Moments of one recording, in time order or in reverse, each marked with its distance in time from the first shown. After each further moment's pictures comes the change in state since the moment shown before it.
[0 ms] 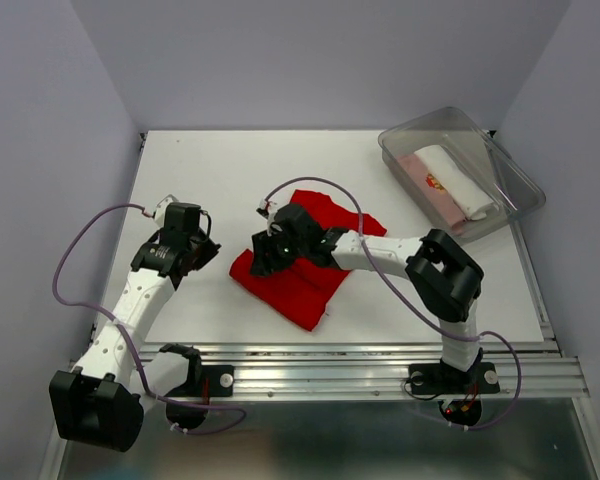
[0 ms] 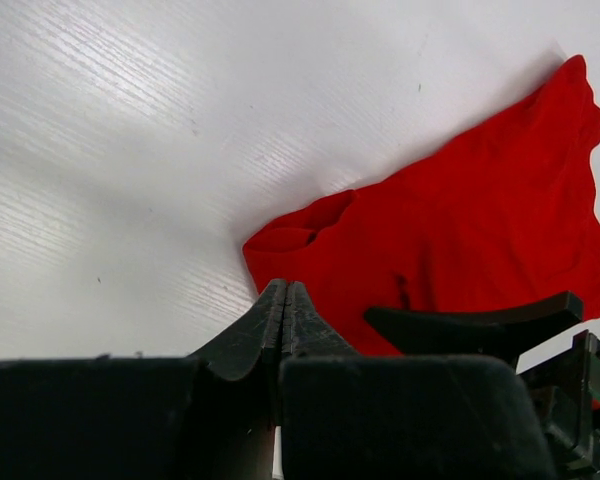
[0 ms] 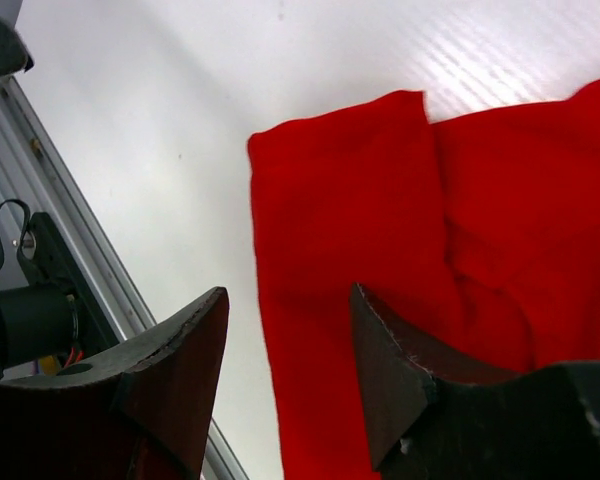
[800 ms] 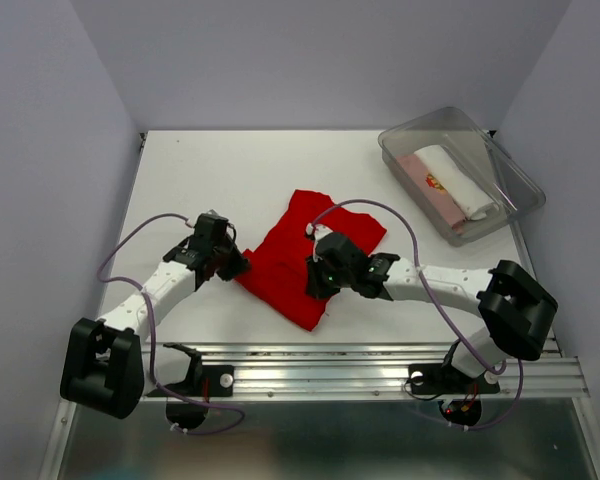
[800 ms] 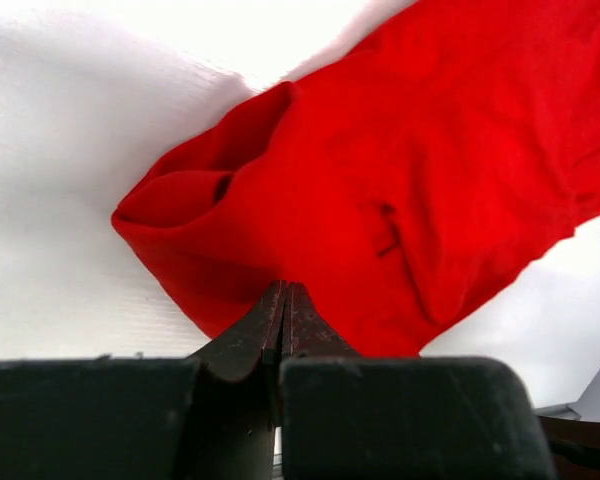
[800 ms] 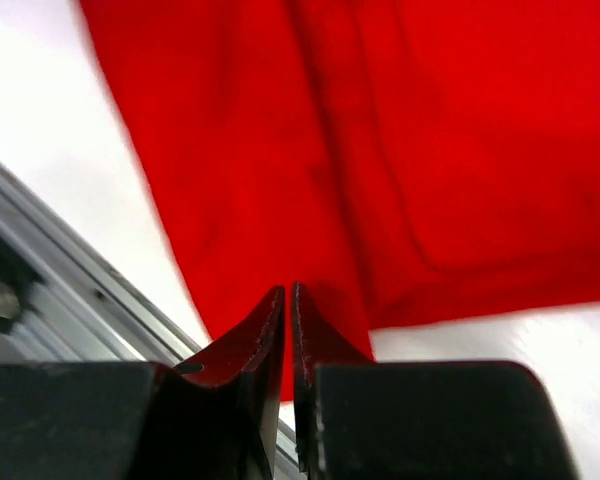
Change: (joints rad) left arm -0.113 0.170 -0.162 0.273 0.248 -0.037; right arm 0.042 -0.422 -0.406 -0.135 0.245 0.029
